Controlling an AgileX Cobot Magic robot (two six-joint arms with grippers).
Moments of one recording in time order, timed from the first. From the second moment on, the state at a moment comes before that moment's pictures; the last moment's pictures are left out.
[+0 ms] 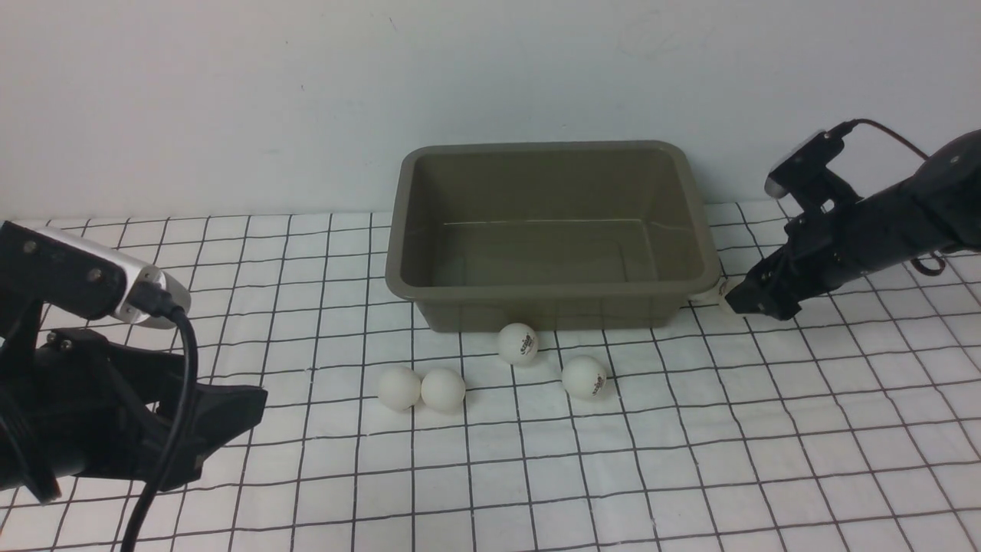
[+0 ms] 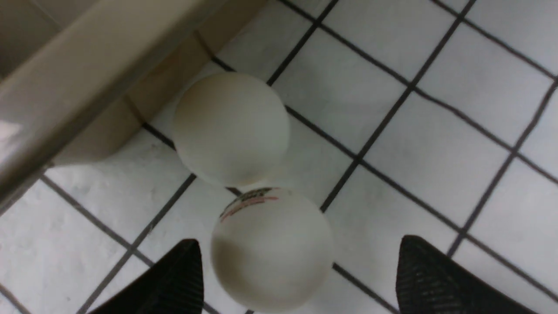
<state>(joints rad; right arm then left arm) -0.02 2.08 -1.39 0.74 0.65 -1.33 0.06 0.94 -0.62 -0.85 0.71 0.94</state>
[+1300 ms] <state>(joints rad) 0.07 1.96 -1.40 1.15 0.80 -1.46 0.06 0.94 -0.62 -0.85 0.71 0.94</state>
